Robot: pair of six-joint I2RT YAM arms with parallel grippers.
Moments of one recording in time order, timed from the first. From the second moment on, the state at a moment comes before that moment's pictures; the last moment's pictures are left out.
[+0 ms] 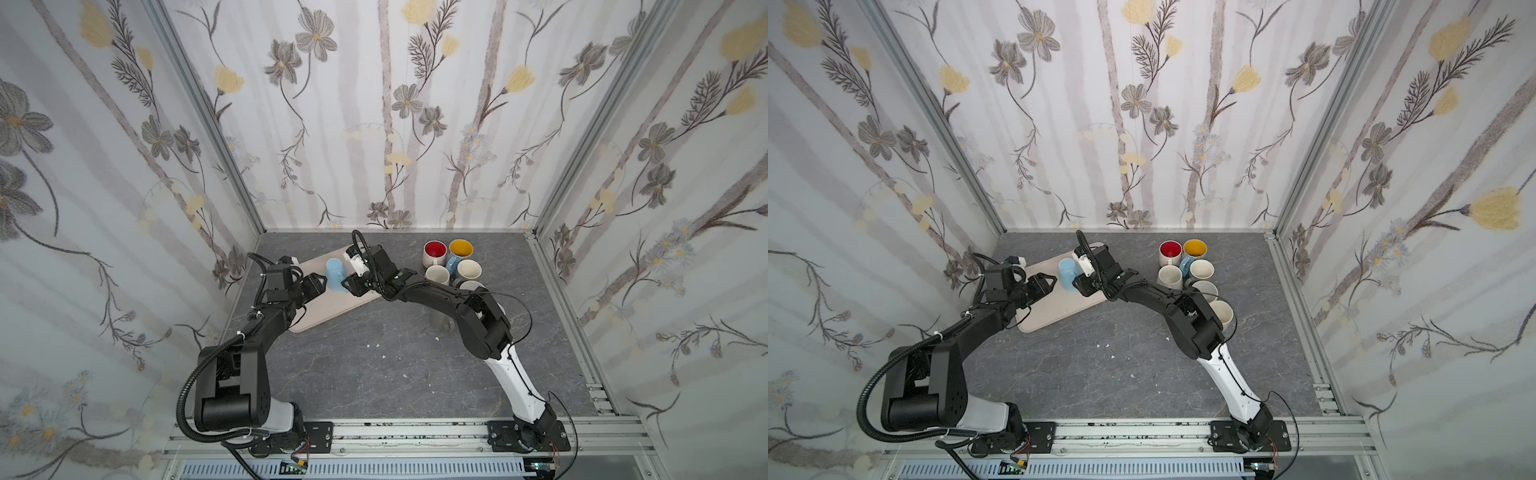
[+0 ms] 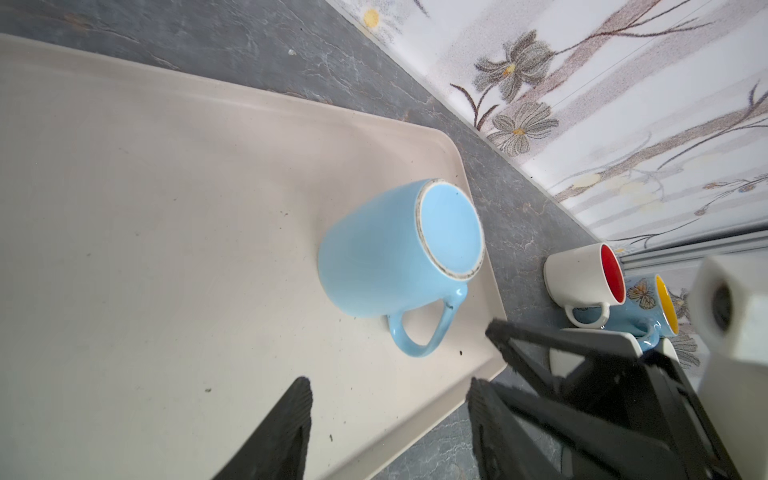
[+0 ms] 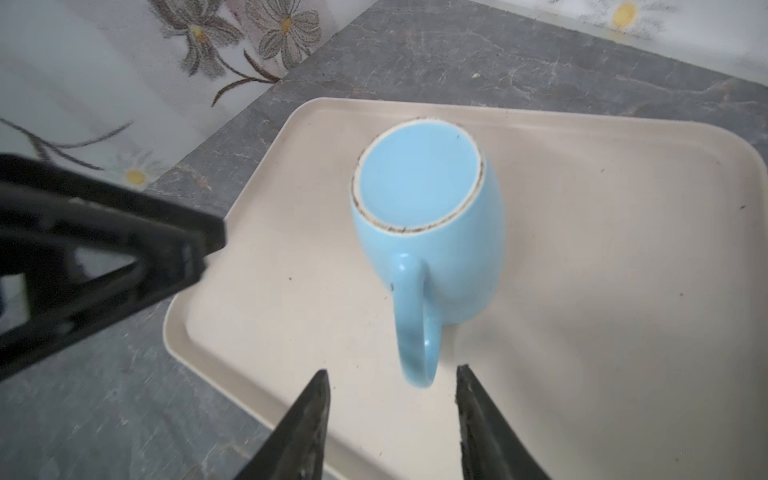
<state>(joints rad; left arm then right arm) 0.07 1.42 0.74 0.06 0.38 -0.54 0.82 2.40 1.98 -0.16 -0.19 0.16</state>
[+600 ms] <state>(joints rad) 0.12 1.27 0.62 0.04 0.35 -0.54 0.85 2.56 2.19 -0.27 -0.05 0.10</state>
